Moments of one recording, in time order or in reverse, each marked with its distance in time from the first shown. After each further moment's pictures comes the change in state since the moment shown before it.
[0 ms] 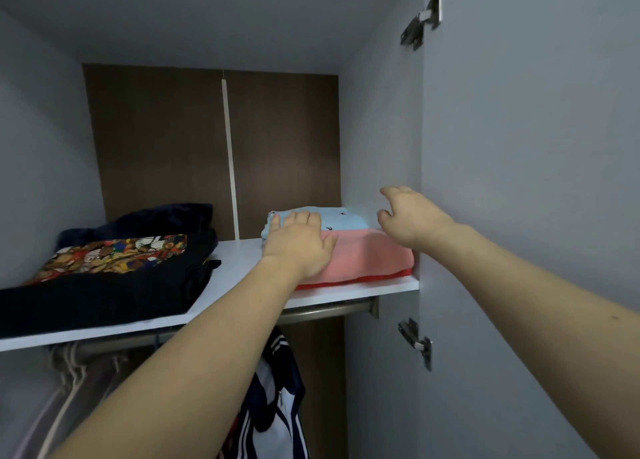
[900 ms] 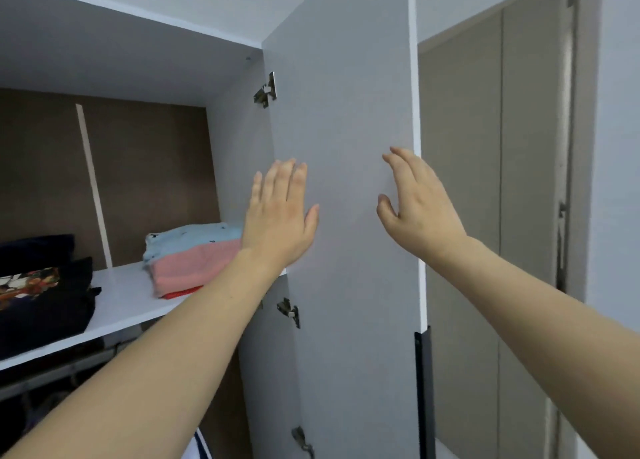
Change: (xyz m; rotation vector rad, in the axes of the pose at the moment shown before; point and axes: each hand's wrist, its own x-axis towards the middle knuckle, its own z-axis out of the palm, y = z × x) left_hand -0.122 0.131 -0.136 -0.310 0.597 0.428; right_hand -0.258 -0.003 -0.187 -0.277 0.580 0.049
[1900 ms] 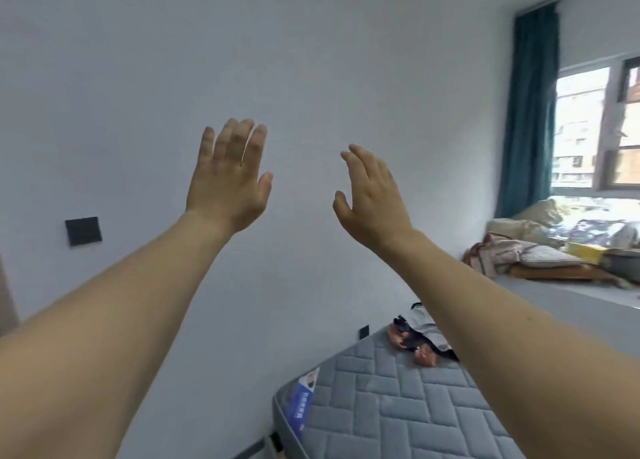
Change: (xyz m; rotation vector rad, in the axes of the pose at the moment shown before) left_hand 0.034 0.691 -0.159 -1.092 0.293 0.687; right_hand -0.300 0.191 -0.562 -1.251 0.061 0.646
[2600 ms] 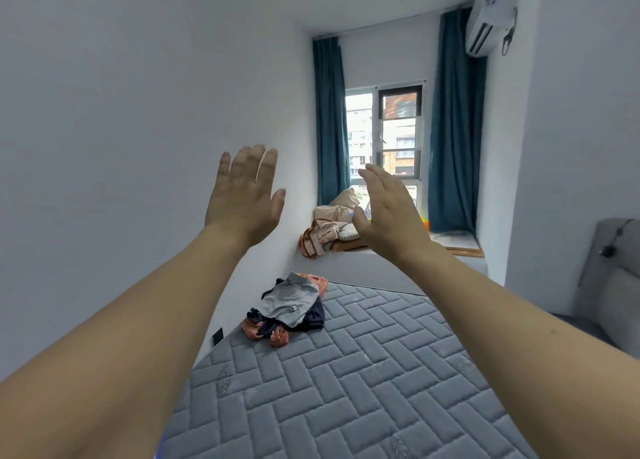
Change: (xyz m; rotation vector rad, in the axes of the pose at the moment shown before) left_hand 0.028 0.197 0.027 -0.551 0.025 0.278; right_hand -0.110 0.086 -0.156 -0.555 -0.047 0.337
